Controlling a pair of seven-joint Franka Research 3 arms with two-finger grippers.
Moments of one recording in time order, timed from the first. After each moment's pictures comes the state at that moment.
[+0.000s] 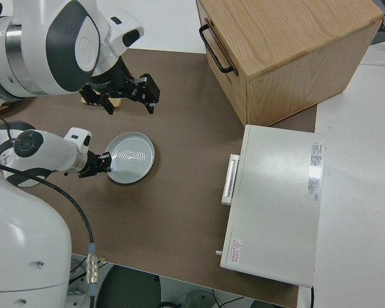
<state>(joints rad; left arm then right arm) -0.53 0.42 -0.36 -1.93 0.28 2.48 -1.66 0.02 -0.01 0.12 -1.48 0.00 1.39 0.03</state>
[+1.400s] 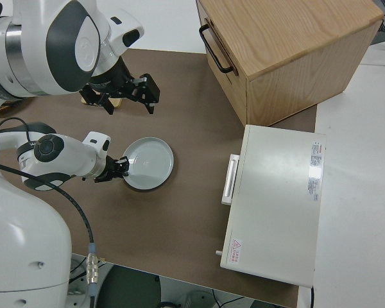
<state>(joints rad) -0.60 0.51 -0.35 -1.78 0.28 2.41 -1.67 0.02 -0.01 0.12 -1.48 0.00 1.39 0.03</state>
